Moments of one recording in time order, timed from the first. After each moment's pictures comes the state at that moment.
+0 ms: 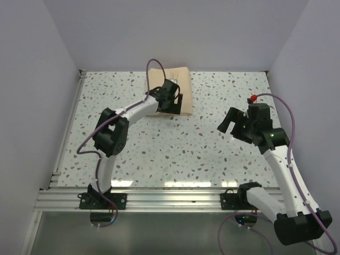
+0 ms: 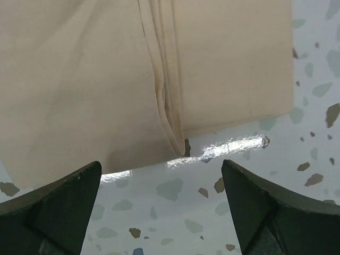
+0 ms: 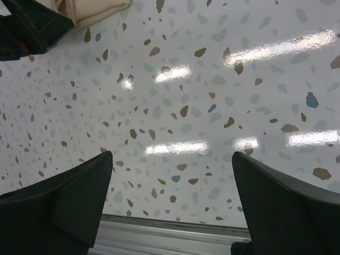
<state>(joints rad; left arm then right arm) -0.59 2.09 1.70 -0.49 -0.19 -0.38 0.17 0.97 1.01 -0.85 -0.08 0.55</state>
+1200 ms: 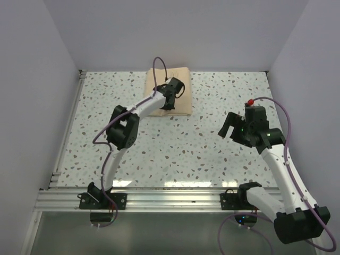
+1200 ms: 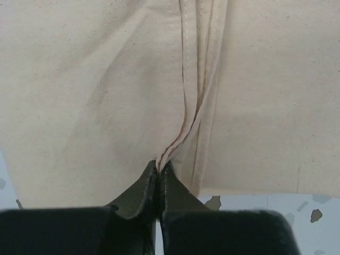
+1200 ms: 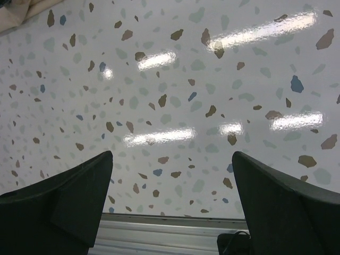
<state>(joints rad) -0.59 2.37 2.01 -0.70 -0.40 -0.42 0.17 0.96 0.95 -0.87 -0.04 0.53</state>
